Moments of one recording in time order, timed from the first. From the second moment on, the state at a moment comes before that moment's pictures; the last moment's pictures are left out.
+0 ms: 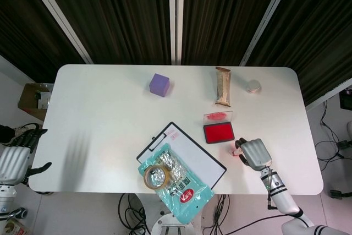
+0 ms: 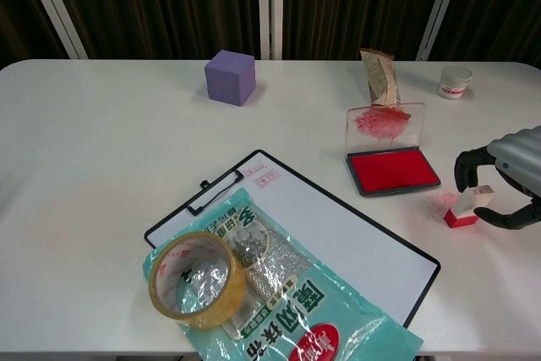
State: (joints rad) left arm -0.07 -1.19 0.01 -1.40 1.57 1.51 -0.14; right arm 0.33 -1.58 0.01 -1.27 -1.54 1.17 -0.28
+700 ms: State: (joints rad) left arm -0.07 -1.19 0.01 -1.39 1.57 1.51 -0.15; right arm 0.33 -1.63 0.02 -1.21 -1.55 1.22 -0.28
